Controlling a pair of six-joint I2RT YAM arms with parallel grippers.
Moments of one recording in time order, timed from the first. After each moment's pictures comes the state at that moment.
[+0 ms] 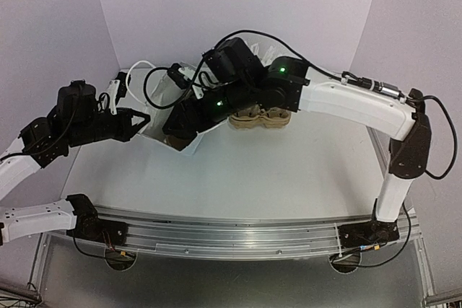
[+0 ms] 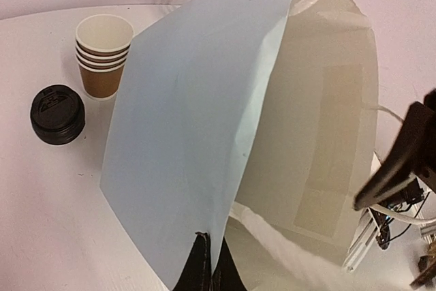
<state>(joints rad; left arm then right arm) -0.76 0.75 0.79 -0.53 0.02 -0.45 1.16 1.89 1.87 -0.59 -0.30 0.44</state>
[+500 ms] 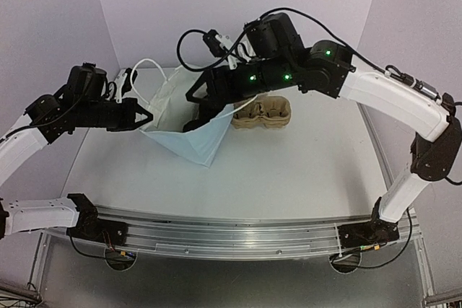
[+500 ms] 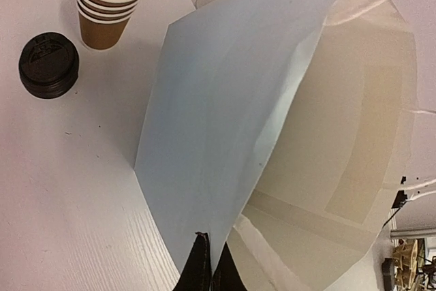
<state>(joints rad) -0.64 0.92 0.94 -0.68 0.19 -0.53 1.10 1.71 1.78 -0.60 -0.18 0.48</state>
